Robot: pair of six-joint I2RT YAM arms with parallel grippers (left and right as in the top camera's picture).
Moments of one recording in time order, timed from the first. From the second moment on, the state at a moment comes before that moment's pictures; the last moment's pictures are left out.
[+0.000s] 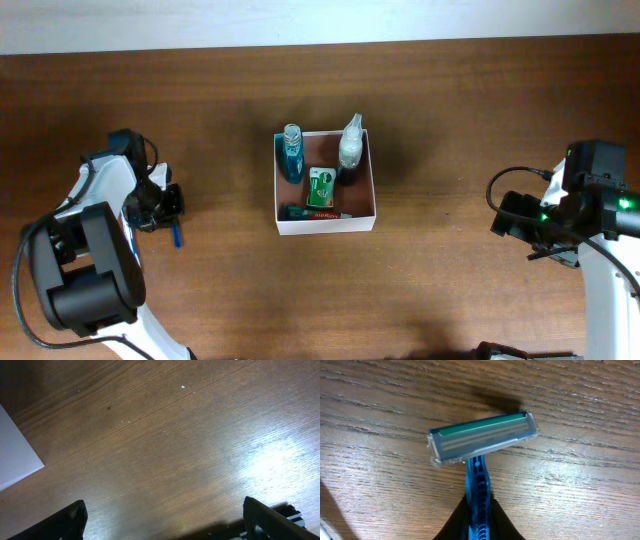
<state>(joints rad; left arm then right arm) 0.25 1.97 1.26 -0.91 0.06 0.03 -0.29 1.21 1.19 -1.32 -0.04 0.21</state>
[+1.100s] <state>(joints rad) -0.48 1.47 1.34 -0.92 0.09 0.43 -0.29 1.21 1.19 -1.32 -0.04 0.21</state>
